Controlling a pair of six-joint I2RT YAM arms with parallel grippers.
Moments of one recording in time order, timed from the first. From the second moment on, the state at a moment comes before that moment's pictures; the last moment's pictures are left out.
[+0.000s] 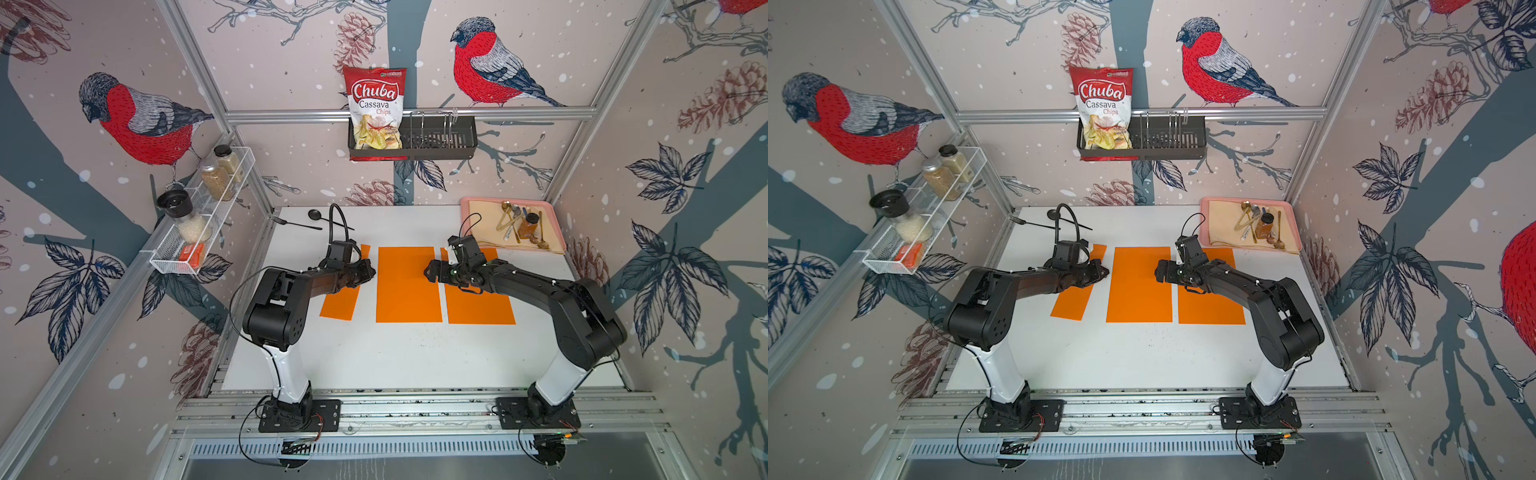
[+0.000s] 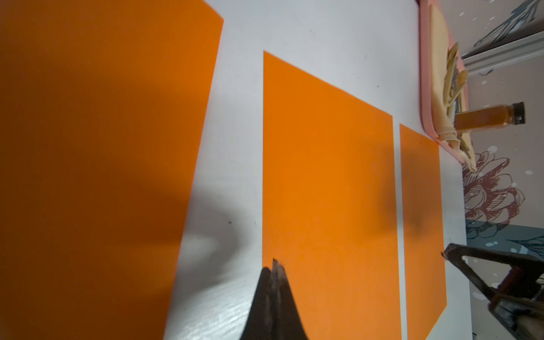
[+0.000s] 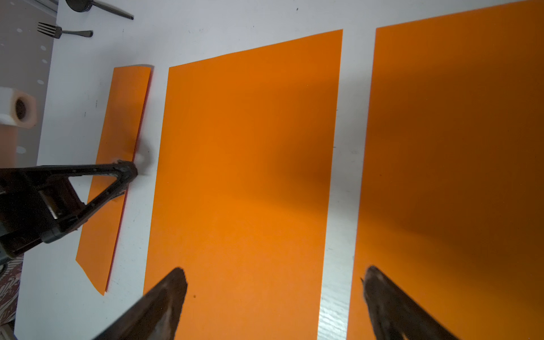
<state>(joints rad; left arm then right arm) -0.25 1.87 0.95 0.08 0.44 -0.57 0.54 1.73 1.04 -0.19 -0.18 0.50</state>
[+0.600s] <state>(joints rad) -0.29 1.89 0.99 -0.03 0.39 -0.55 0.54 1.81 1.05 -0.14 -0.22 0.51</state>
